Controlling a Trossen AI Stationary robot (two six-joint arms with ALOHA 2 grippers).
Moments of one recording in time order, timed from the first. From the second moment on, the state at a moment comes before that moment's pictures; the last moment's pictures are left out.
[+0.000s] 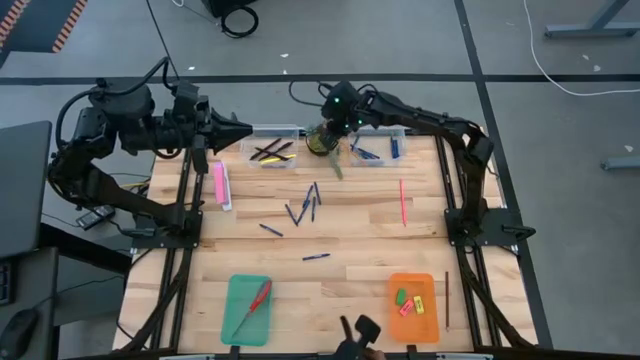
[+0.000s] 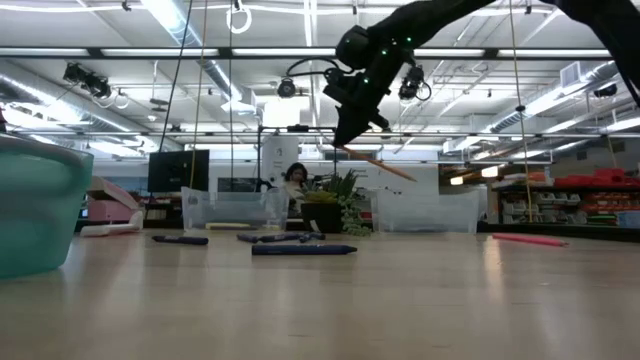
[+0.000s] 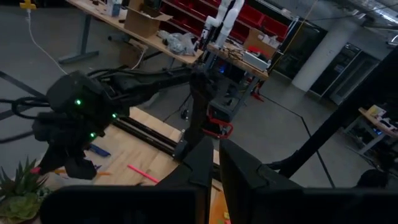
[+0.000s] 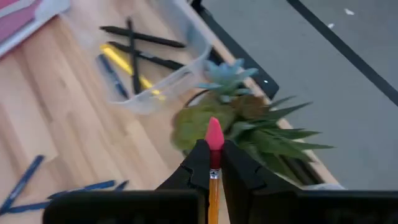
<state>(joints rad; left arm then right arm) 0.06 1.22 1.96 -0.86 -0.12 -0.46 -0.55 1.92 1.75 -0.70 -0.01 0.08</state>
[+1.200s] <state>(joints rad) 0.06 1.20 1.96 -0.87 -0.12 -0.48 -0.74 1.92 1.74 -0.88 0.00 -0.14</state>
